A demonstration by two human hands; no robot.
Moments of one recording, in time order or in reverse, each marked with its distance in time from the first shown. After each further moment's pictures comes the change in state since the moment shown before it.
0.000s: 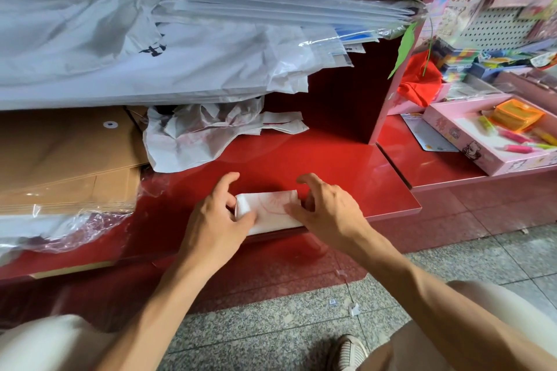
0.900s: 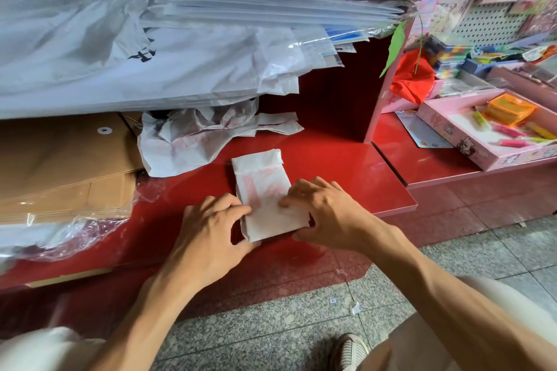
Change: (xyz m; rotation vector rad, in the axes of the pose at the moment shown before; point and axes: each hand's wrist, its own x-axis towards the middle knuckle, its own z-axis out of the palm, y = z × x) left_hand -0.005 -0.008 -0.008 0.404 -0.127 0.322; right_hand 0.002 0.014 -0.015 -0.220 -0.232 -0.361
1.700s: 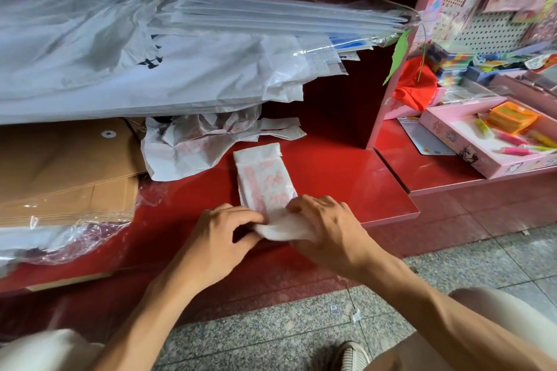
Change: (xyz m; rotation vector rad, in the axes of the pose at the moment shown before) left_hand 0.004 0.005 -0.007 -0.307 0.030 0.024; right_hand -0.018 -0.021 0.010 0.198 0.202 0.117
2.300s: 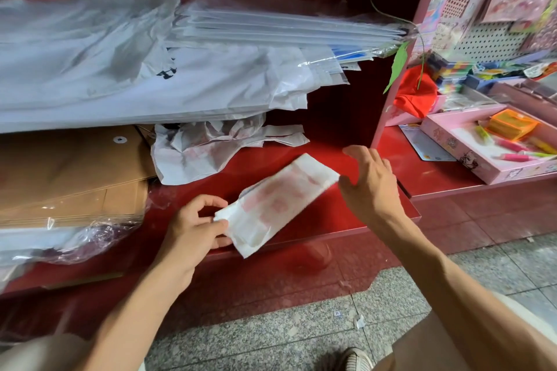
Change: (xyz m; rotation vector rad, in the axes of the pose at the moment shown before) left_hand -0.004 0.004 -0.027 -0.733 0.182 -0.689; right_hand 0.034 0.040 -0.035 -0.030 0.413 0.376
